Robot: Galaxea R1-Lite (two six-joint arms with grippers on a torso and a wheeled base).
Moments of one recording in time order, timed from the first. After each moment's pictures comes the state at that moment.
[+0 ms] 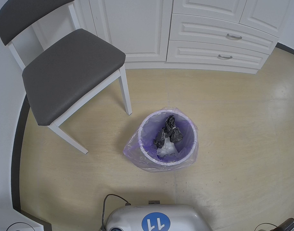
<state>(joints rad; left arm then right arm) -0.14 0.43 -0.65 -0.20 0.31 0.16 -0.04 0.21 -0.80 0.15 -0.09 0.18</state>
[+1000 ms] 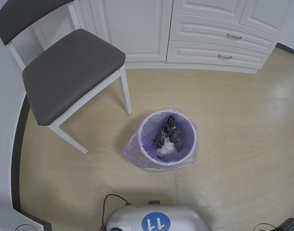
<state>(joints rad) -0.01 0.05 -0.66 0.23 0.30 0.14 0.00 0.01 -0.81 0.27 -0.22 0.21</state>
